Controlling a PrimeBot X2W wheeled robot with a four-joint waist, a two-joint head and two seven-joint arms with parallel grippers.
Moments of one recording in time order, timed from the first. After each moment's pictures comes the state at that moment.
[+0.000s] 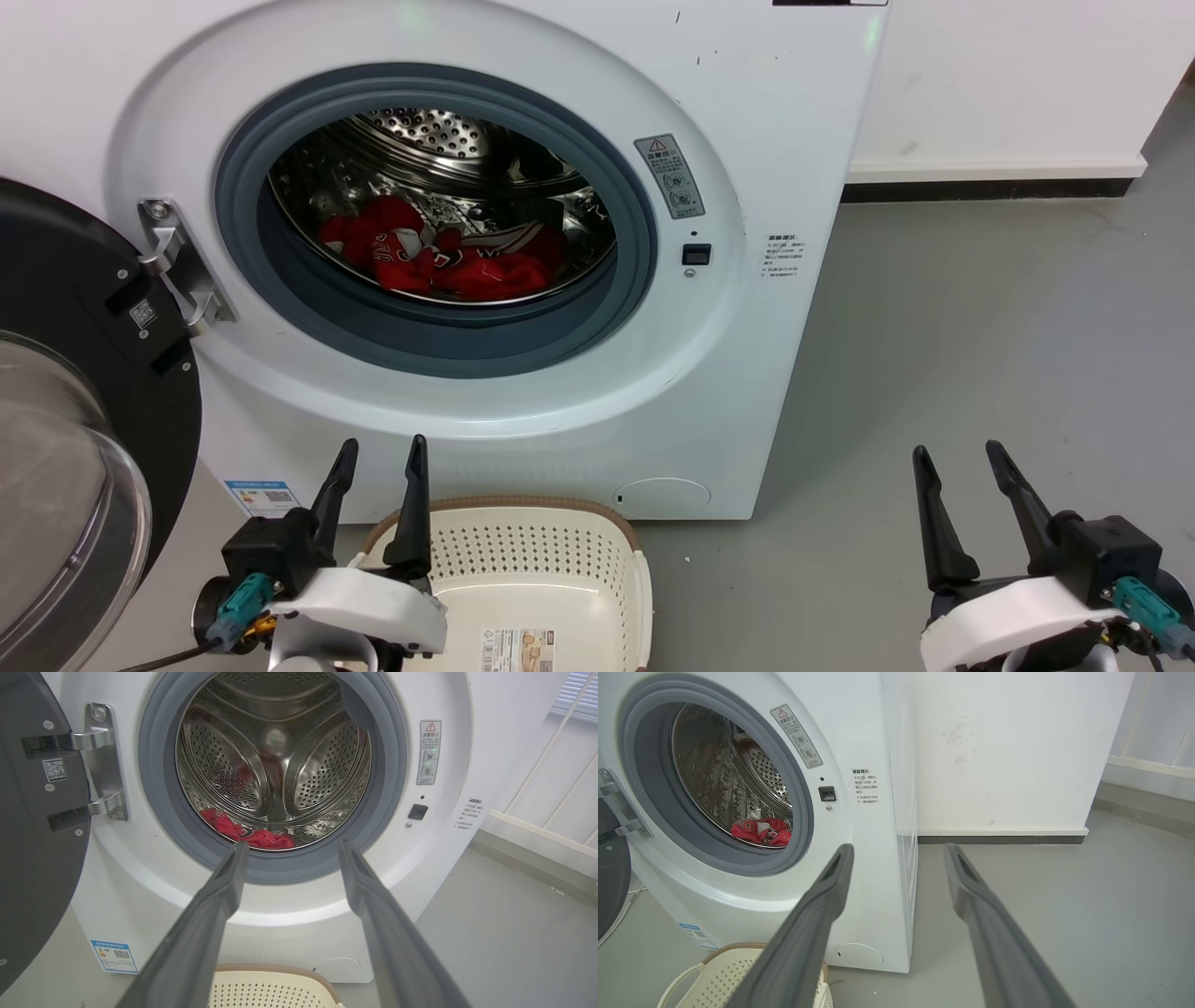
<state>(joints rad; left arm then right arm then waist) -0.08 0.05 -0.03 0.23 -0.26 -0.12 -0.23 0.03 -0.05 0.00 0.07 0.13 0.13 -0.15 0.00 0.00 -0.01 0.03</state>
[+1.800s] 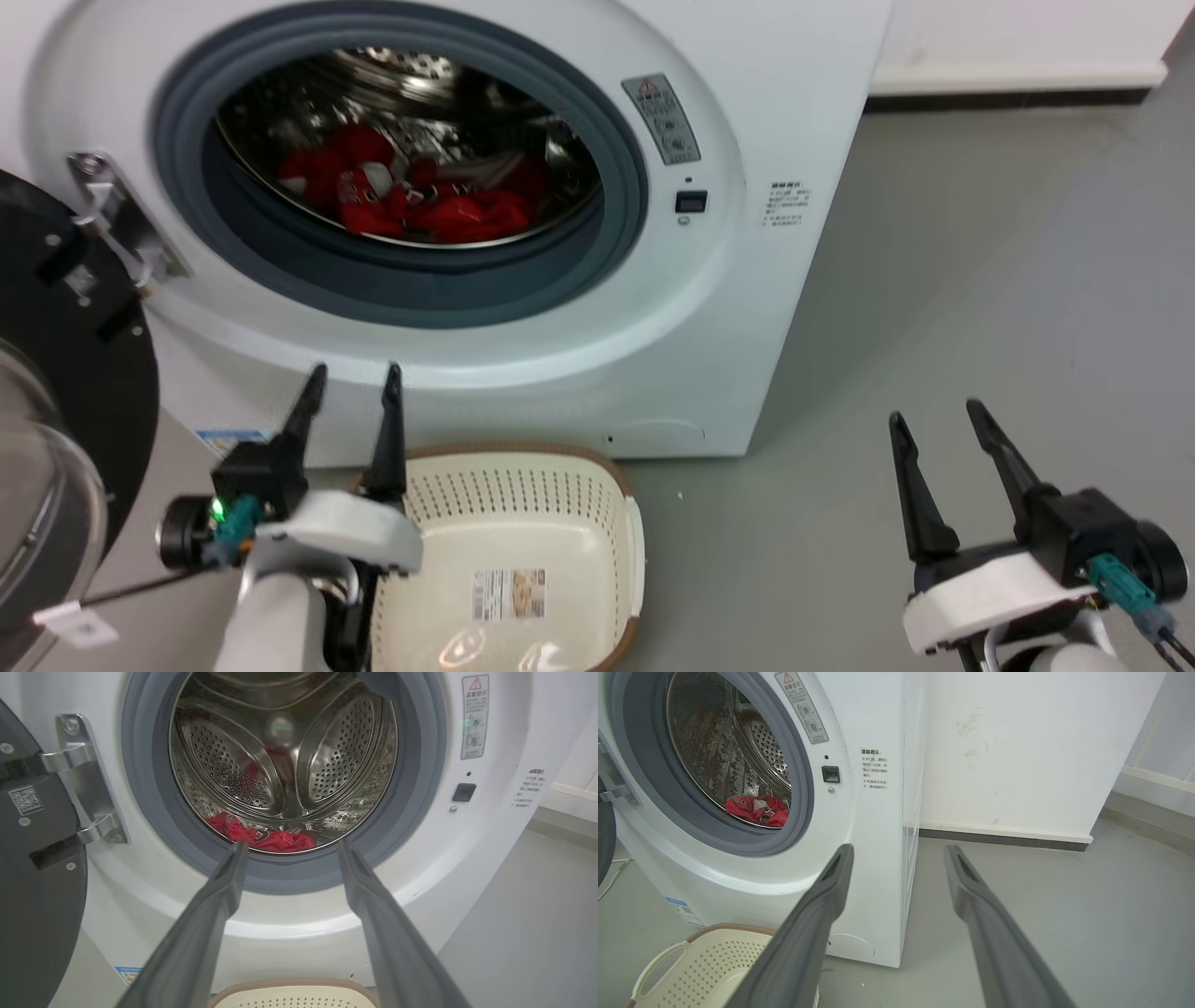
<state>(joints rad) -0.21 0.06 0.02 0.31 -0.12 -0.11 -0.26 0.00 -0.05 0.03 0.03 0.03 0.13 -0.16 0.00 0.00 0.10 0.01</state>
